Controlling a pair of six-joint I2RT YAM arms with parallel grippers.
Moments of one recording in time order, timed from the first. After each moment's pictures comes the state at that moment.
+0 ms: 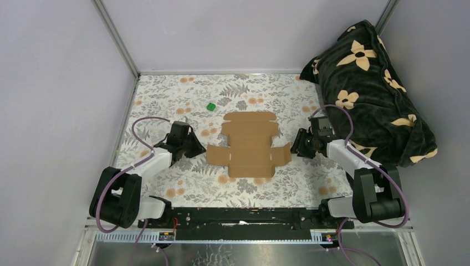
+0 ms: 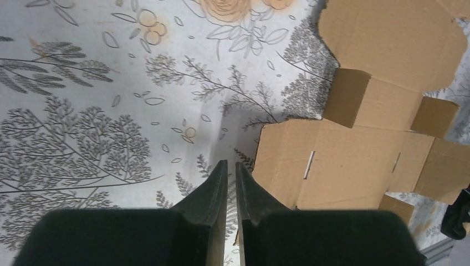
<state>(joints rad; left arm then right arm) -0.28 1.32 0.56 -0.11 0.16 -0.71 0.14 1.35 0.66 -0.37 -0.20 0.47</state>
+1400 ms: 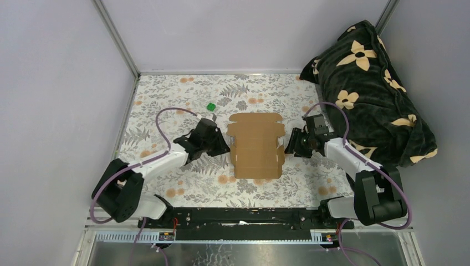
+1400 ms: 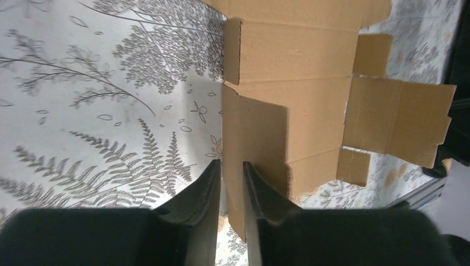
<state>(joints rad) -0.61 1.40 0.74 -0.15 0.09 -0.82 0.22 1.34 0.69 -0.40 -0.27 0.47</state>
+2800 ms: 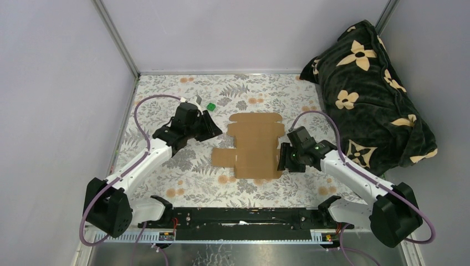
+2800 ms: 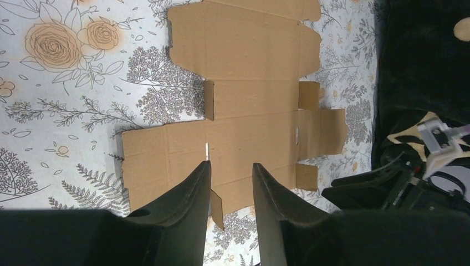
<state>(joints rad) -0.43 1.24 0.90 -0.33 0.18 -0.72 0.54 1.13 0.71 -0.69 -0.06 0.61</state>
